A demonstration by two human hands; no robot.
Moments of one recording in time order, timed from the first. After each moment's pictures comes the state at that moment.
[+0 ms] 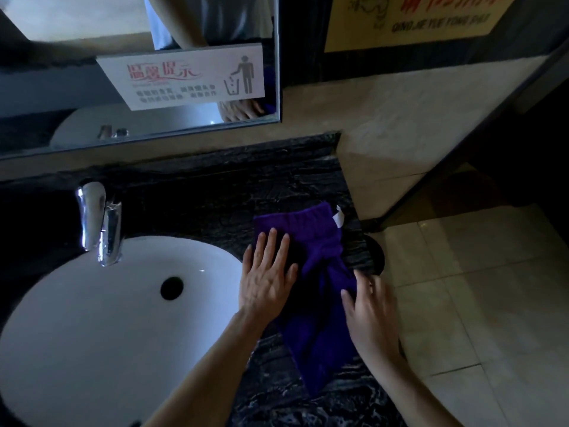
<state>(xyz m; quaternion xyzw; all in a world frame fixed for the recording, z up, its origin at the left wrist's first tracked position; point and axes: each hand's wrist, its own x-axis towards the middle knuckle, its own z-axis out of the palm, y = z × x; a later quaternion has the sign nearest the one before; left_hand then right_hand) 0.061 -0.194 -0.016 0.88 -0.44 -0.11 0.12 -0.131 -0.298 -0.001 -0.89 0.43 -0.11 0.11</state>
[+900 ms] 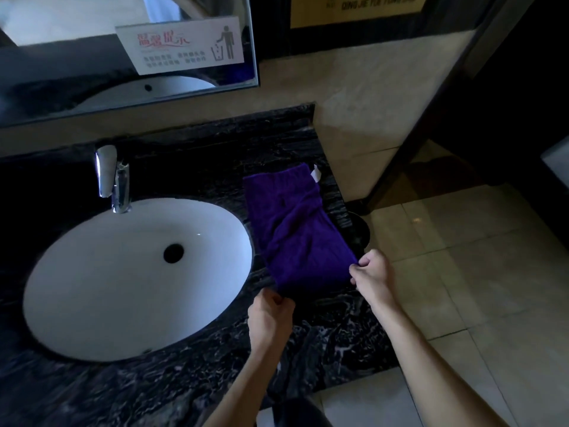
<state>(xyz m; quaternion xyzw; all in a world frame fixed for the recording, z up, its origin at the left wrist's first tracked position) -0.098 -0.099 0.045 0.88 -0.07 -0.33 0.34 -0.196 -0.276 0.035 -0.65 0.62 -0.08 0.43</state>
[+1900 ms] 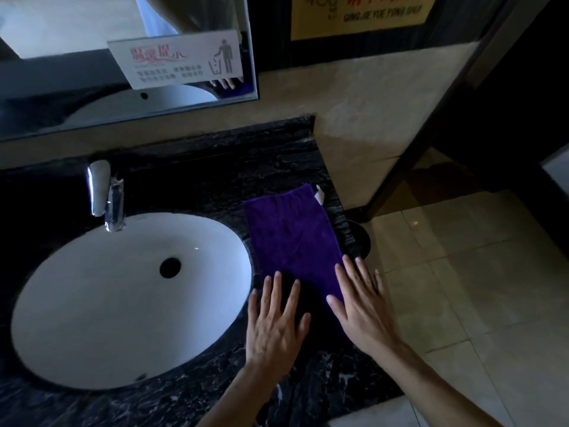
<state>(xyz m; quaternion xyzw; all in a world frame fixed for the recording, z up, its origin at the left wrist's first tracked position) -0.084 -0.098 -0.005 0.87 -0.47 -0.11 0.07 -0.219 -0.261 -0.003 -0.95 0.30 0.00 0.10</state>
